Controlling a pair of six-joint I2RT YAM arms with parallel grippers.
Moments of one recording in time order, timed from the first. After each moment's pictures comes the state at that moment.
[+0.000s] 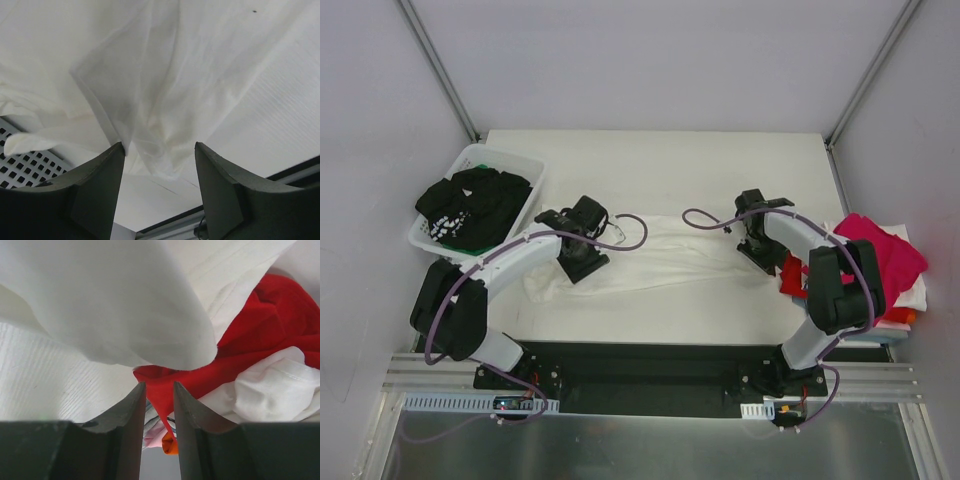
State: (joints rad) left arm -0.56 1.48 1.01 -0.85 -0.10 0.42; right arm 0.27 1.66 1.07 -0.94 0.34 -0.47
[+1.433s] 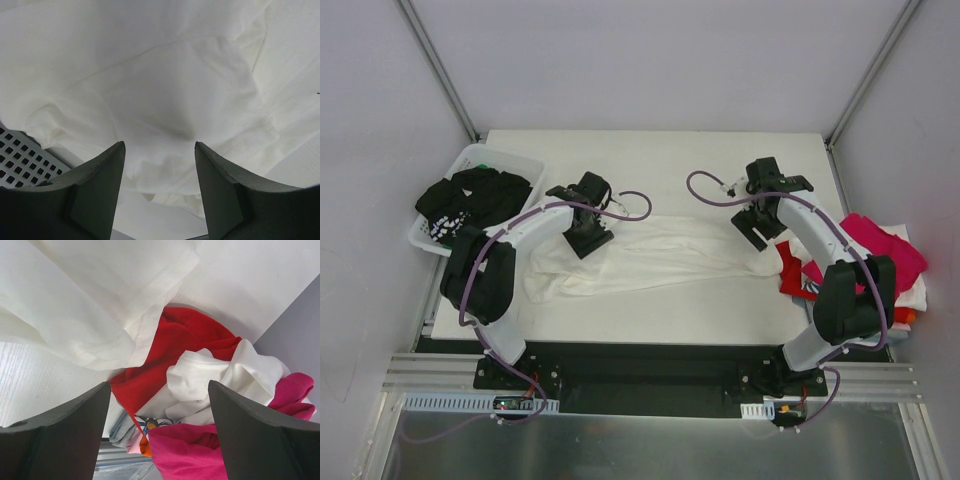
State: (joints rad) left arm -0.47 1.72 1.22 -0.81 -0.07 0.49; right arm 0.24 1.58 1.29 -0.96 0.31 -0.50
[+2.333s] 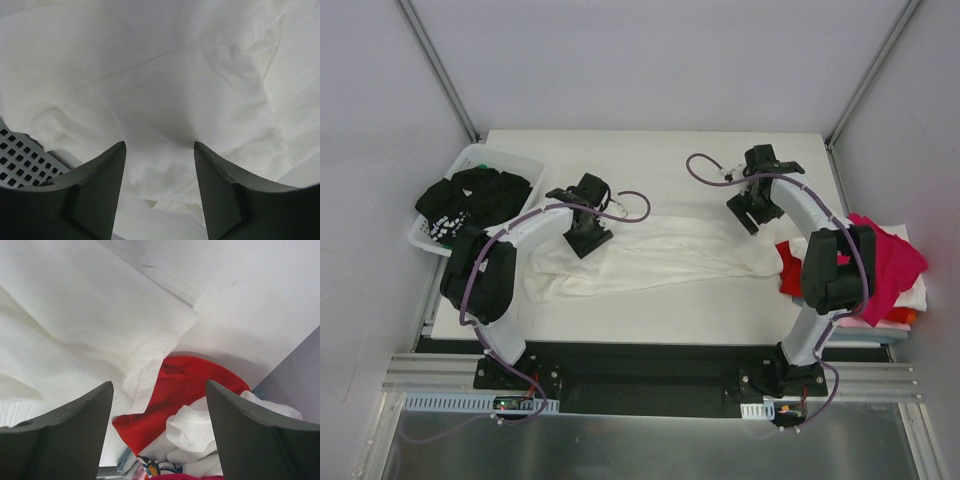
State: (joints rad) left arm -0.46 1.72 1.20 -0.76 -0.09 0.48; right arm 0.20 1.80 1.42 -0.90 0.23 -0.47
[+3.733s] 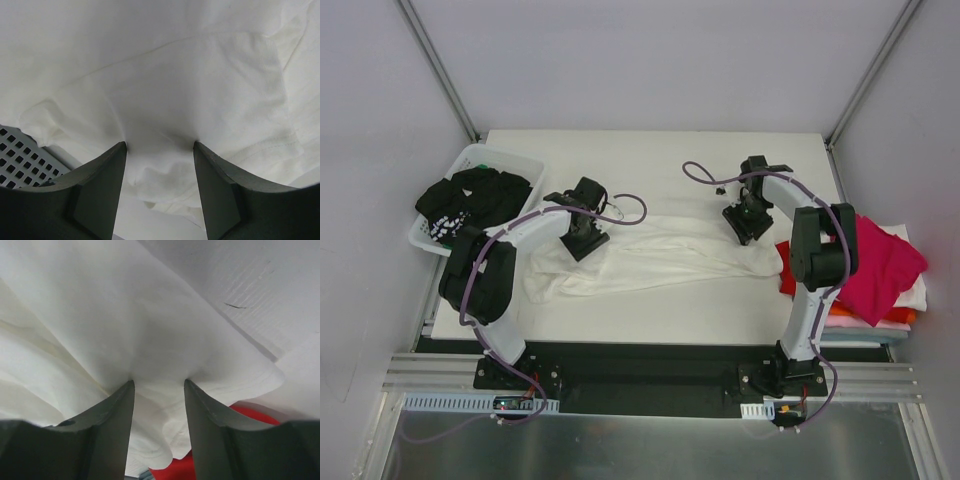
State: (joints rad) left arm -0.45 1.71 1.15 -0.72 -0.10 0.48; right arm 0.16 1.99 1.47 -0.94 -0.02 -0.48
